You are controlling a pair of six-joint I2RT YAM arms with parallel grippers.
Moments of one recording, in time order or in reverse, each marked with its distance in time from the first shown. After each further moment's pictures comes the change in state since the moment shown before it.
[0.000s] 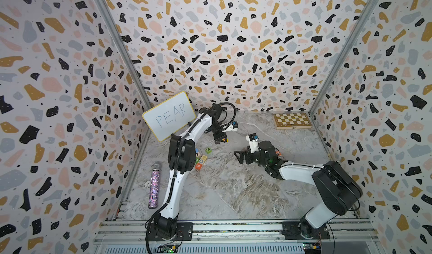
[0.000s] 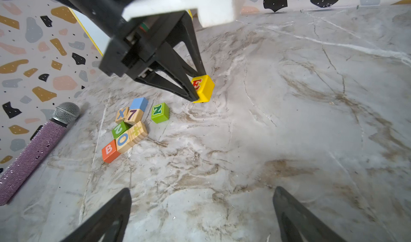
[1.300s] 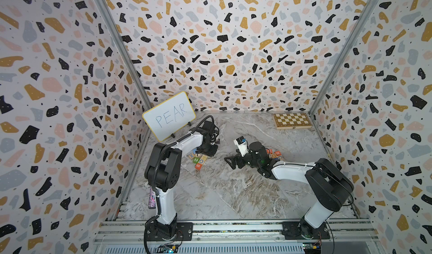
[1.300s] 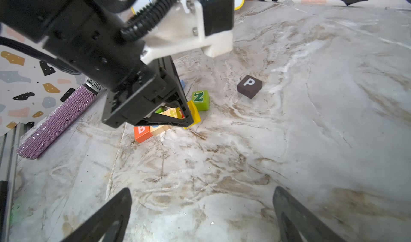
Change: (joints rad) left arm 0.000 -0.493 -0.857 0.406 -0.285 -0.879; right arm 0.087 0.066 0.085 -0.045 -0.063 -0.082
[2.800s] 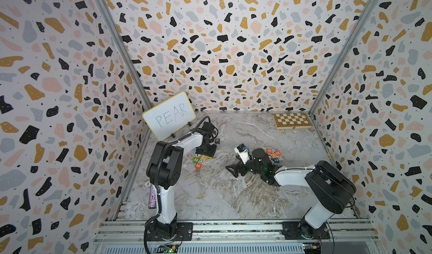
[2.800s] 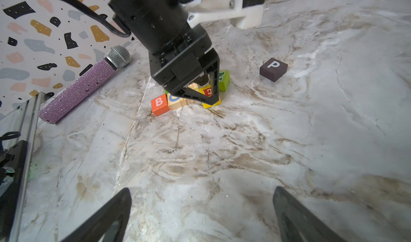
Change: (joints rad) left arm 0.013 0.051 -0.024 0.045 -0.023 -0.111; right arm 0.037 -0.012 -0.119 0.117 -0.080 -0.072
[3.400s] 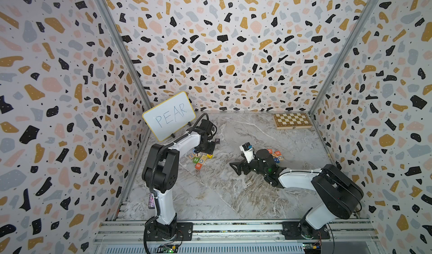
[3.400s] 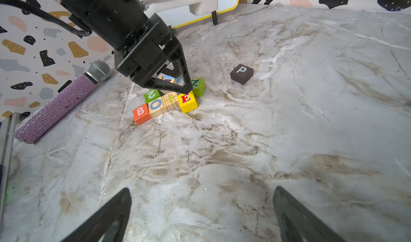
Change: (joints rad) left arm 0.011 -0.074 -0.010 0.013 -0.033 -0.012; right arm -0.020 -0.083 -0.067 0.009 0.093 0.037
